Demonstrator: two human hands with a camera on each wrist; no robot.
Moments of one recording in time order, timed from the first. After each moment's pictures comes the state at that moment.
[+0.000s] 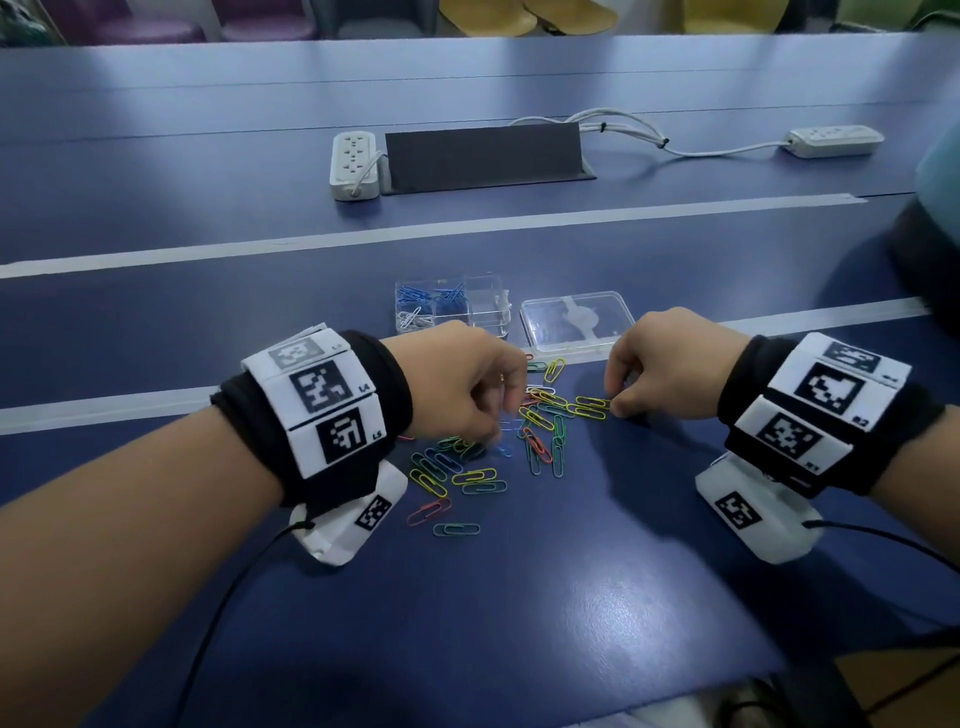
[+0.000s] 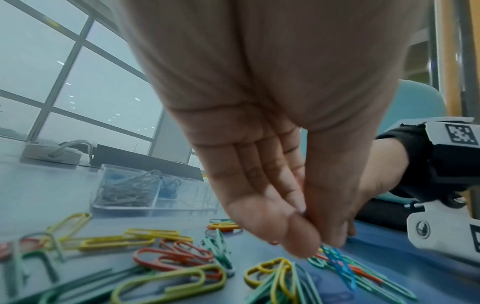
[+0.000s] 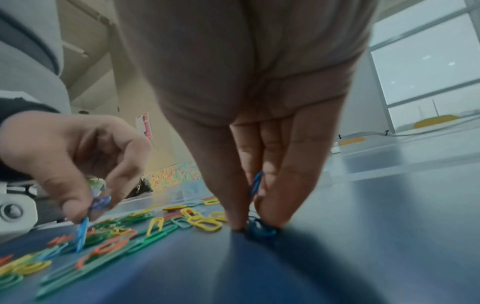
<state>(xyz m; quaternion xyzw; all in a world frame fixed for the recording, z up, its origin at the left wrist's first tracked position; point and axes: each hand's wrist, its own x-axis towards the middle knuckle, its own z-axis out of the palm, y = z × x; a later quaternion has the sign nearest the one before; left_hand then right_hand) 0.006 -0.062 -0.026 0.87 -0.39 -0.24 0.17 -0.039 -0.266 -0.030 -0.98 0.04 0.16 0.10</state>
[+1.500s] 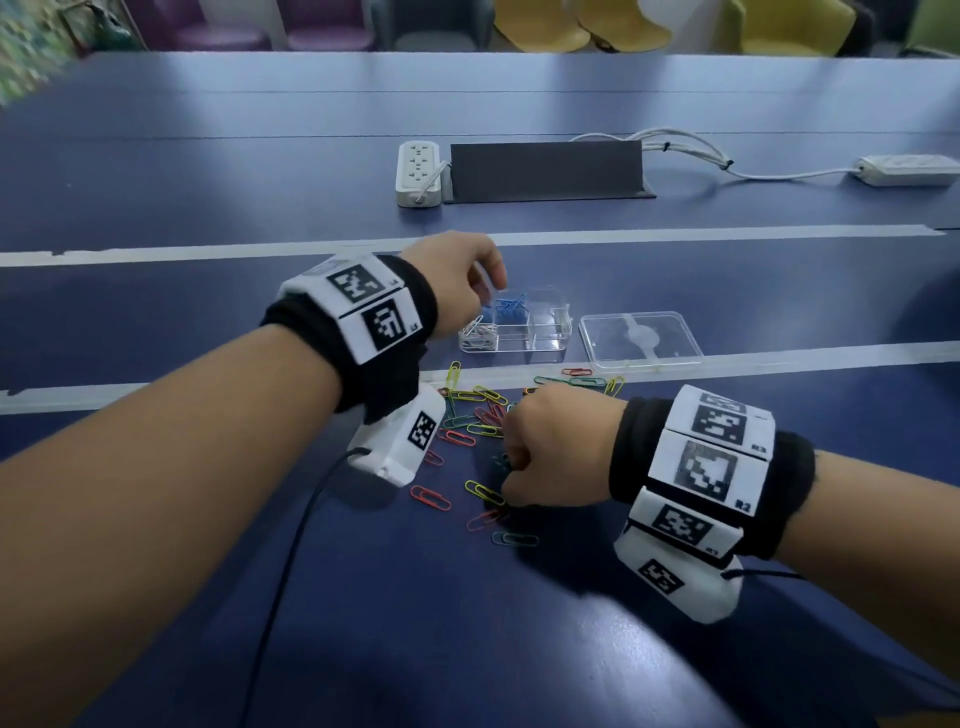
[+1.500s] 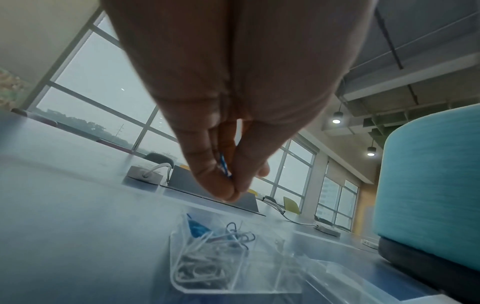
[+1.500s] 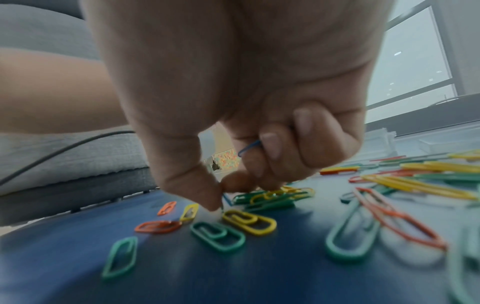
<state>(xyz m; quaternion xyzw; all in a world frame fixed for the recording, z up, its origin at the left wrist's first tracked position) 0.069 -0.032 -0.015 0.93 -0.19 -0.10 0.30 -0.039 -0.143 -0.036 -0.96 -0.16 0.21 0.02</state>
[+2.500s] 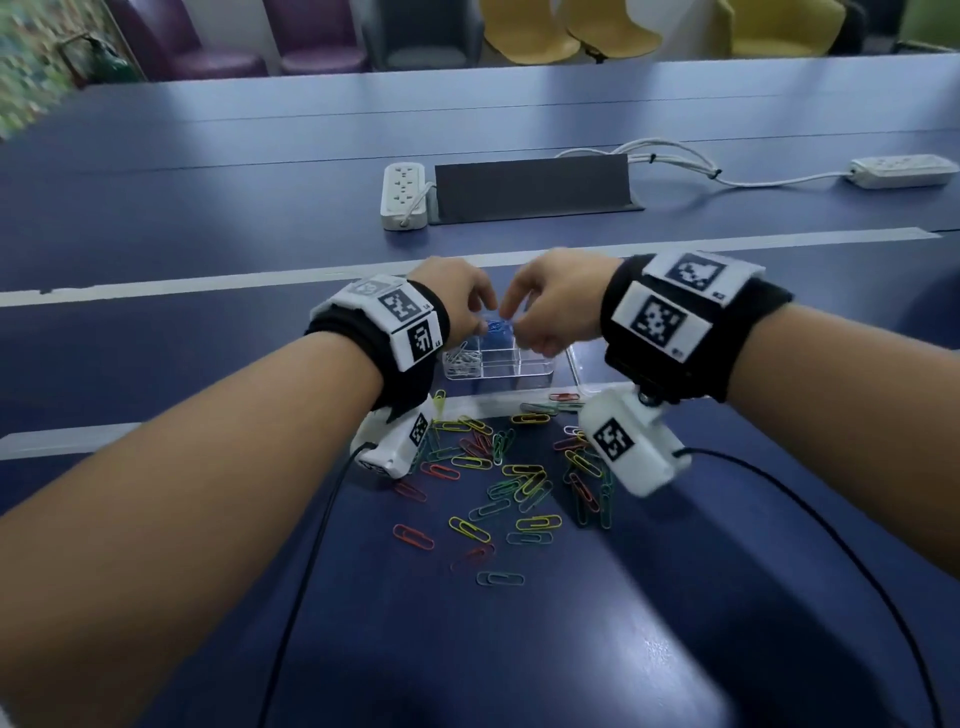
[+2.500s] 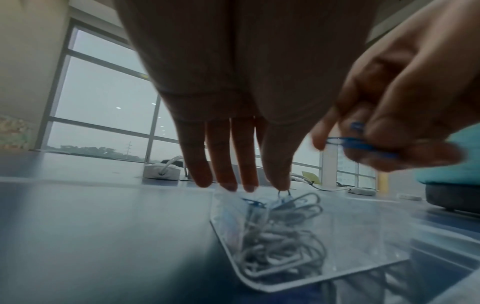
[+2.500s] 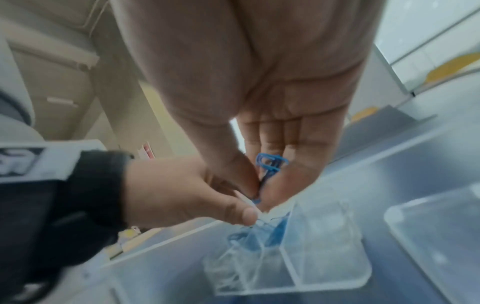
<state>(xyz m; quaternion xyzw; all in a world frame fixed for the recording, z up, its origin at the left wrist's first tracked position) 0.100 -0.054 -0.025 0.96 -0.21 -0.08 0.17 0.054 -0.183 0.005 -0.95 0.00 0.18 0.26</state>
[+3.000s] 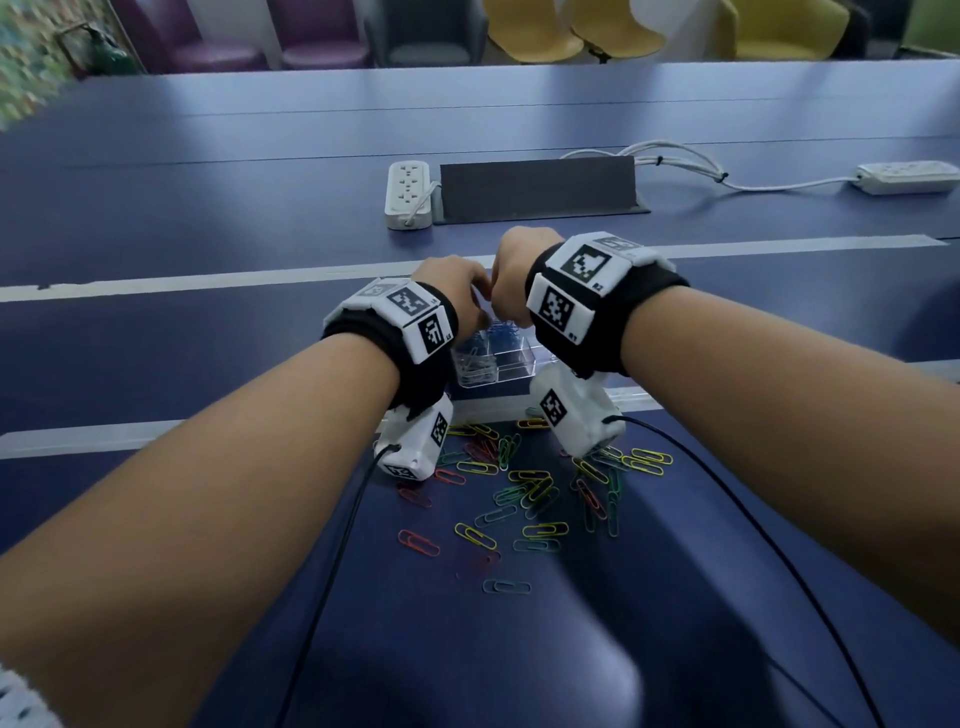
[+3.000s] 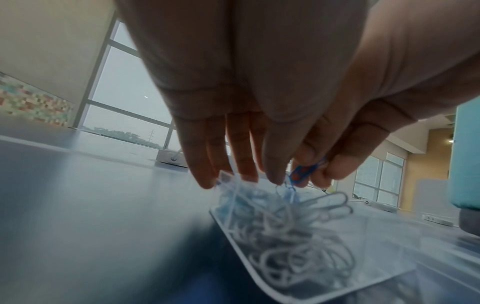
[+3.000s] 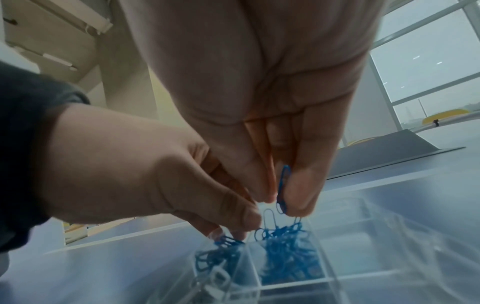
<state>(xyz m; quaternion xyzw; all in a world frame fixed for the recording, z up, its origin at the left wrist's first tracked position) 0.111 -0.056 -0.032 0.97 -0.16 -0.08 0.19 0.101 -0.146 -0.001 -0.98 0.09 0.10 0.11</state>
